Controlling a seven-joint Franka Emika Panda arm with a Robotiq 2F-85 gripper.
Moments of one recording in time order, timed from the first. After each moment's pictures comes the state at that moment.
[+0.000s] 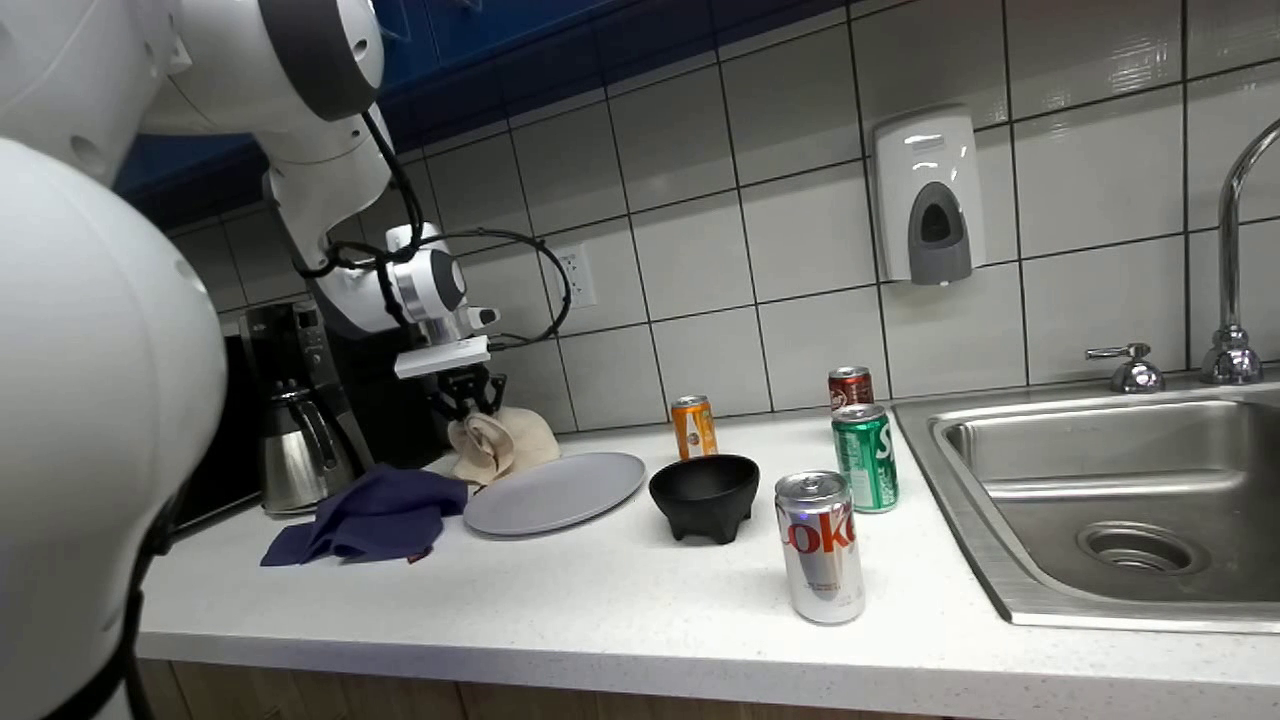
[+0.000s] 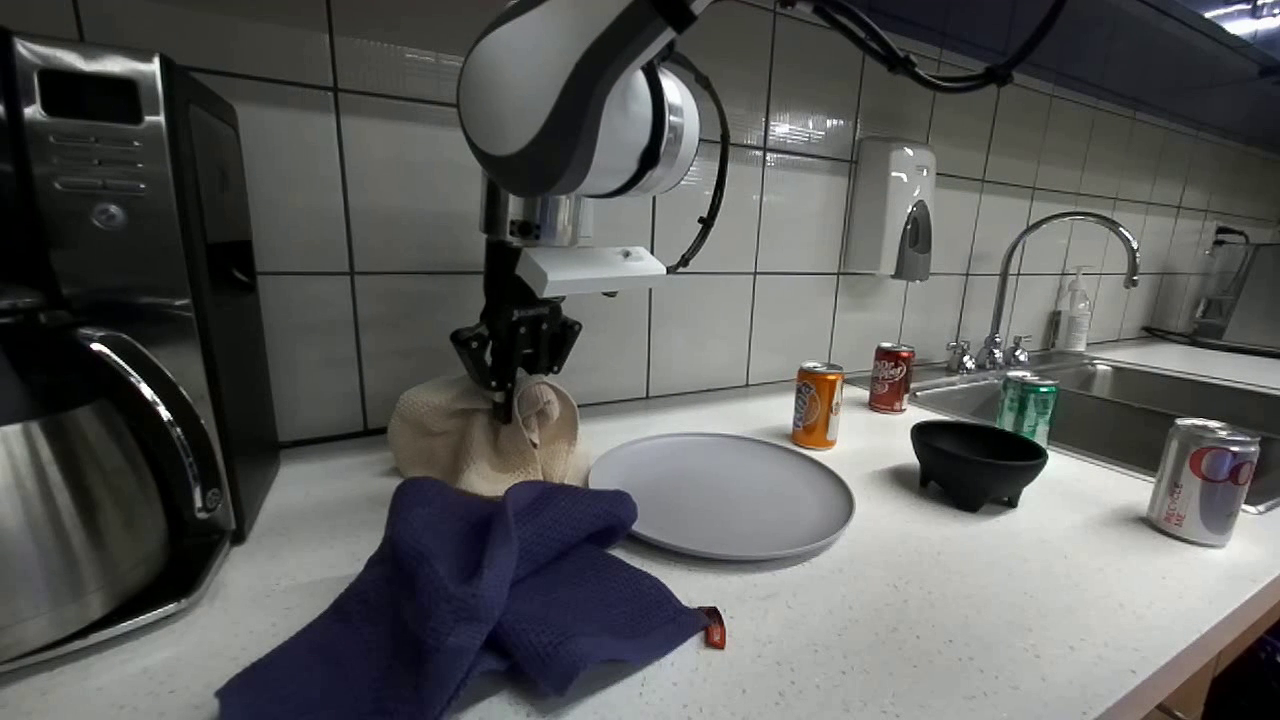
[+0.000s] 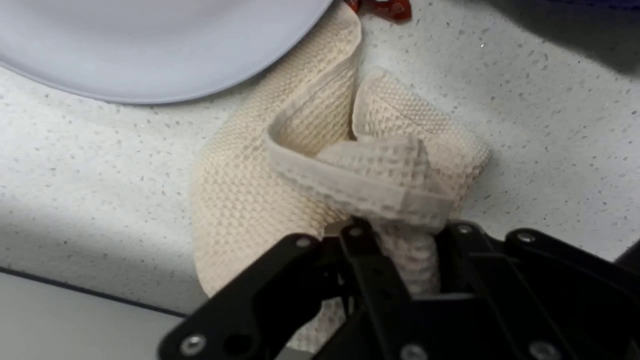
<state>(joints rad) 0.34 0.67 0.12 -1.52 -0.16 2.39 0.06</state>
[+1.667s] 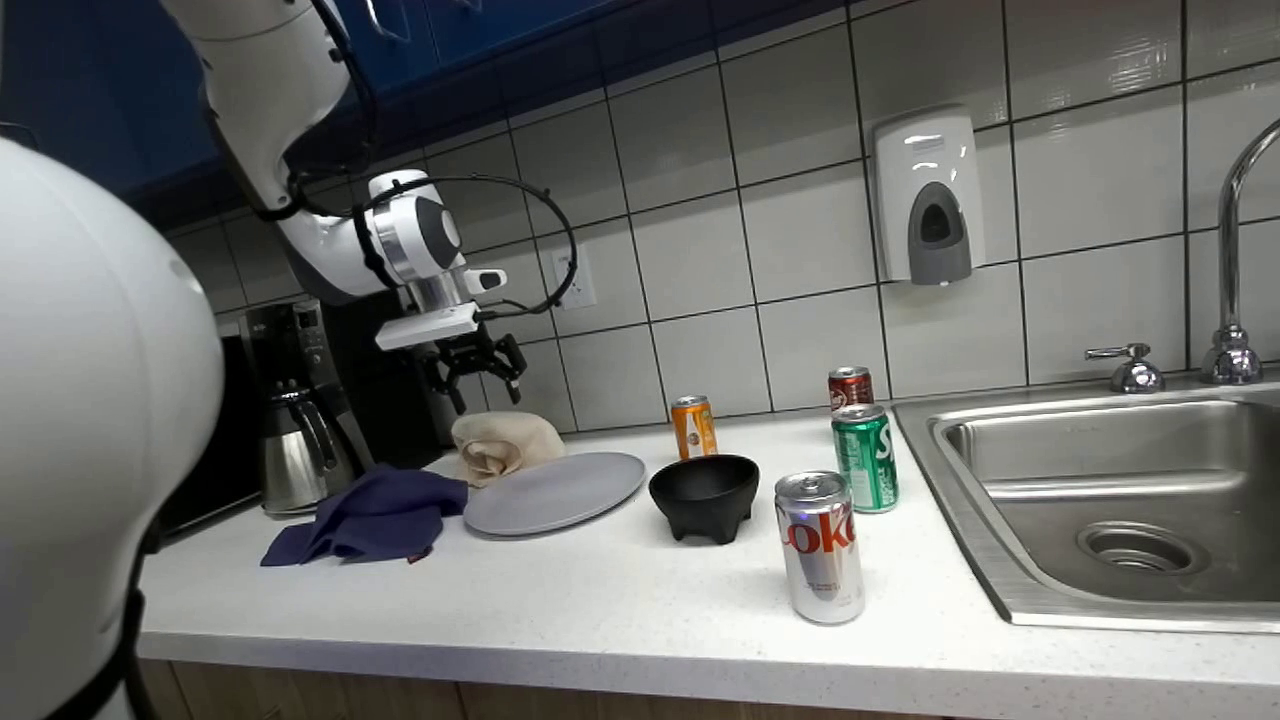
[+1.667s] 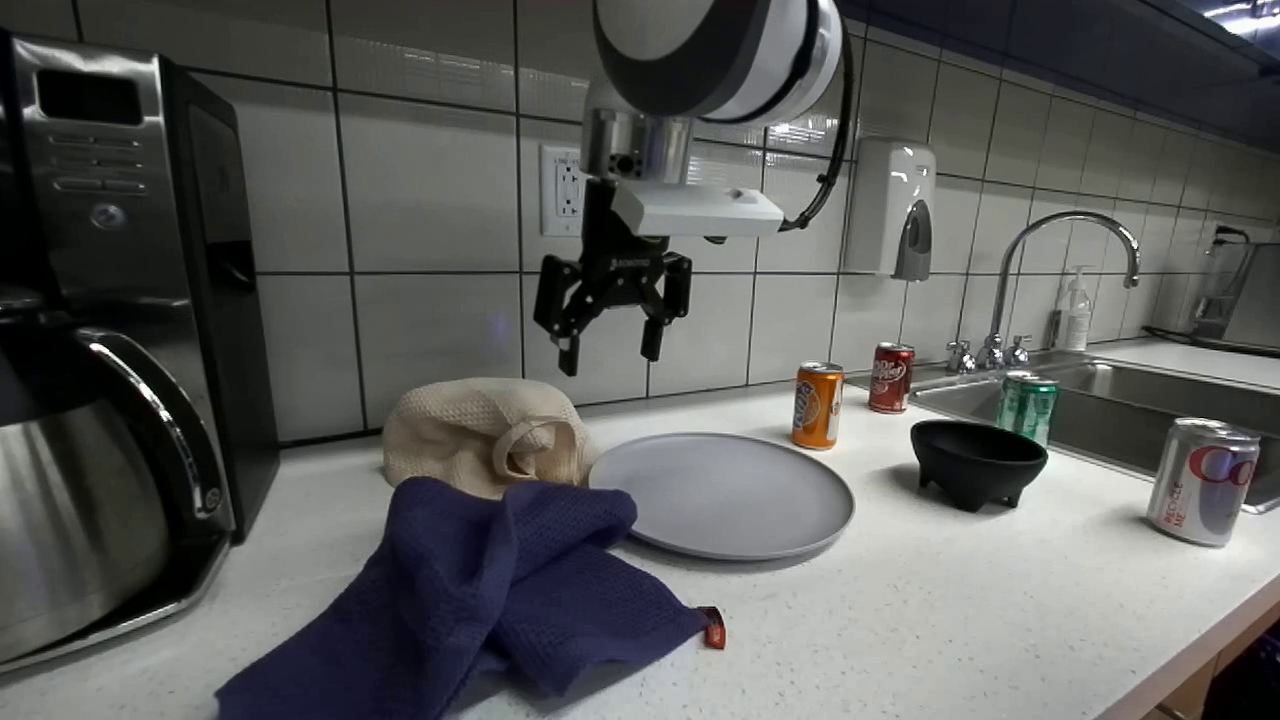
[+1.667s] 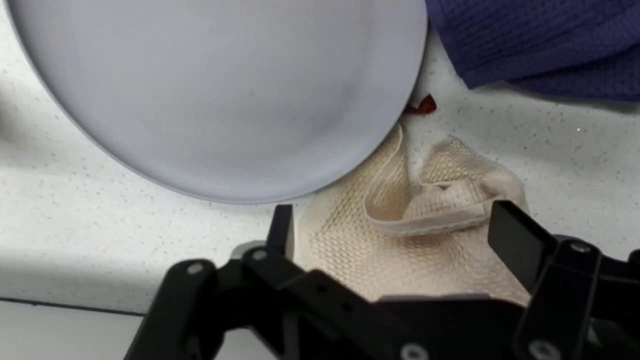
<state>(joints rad) 0.32 0.33 0.06 -1.94 -0.16 2.48 0.24</state>
